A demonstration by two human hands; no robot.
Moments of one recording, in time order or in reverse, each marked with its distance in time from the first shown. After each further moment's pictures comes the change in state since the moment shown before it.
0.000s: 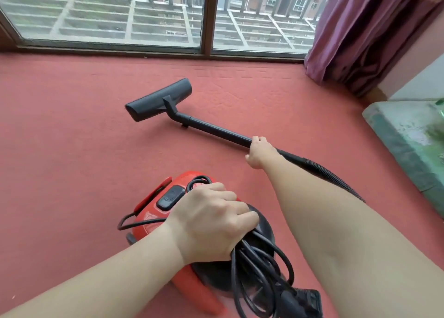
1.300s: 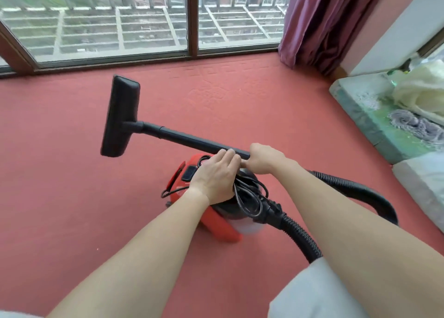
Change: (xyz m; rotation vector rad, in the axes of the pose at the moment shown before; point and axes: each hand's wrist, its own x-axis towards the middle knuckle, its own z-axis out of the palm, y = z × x) left_hand -0.013 0.009 -0.021 0.043 -0.167 -0.184; right_hand -0.232 -0.027 -0.083 0.093 -0.160 -0.027
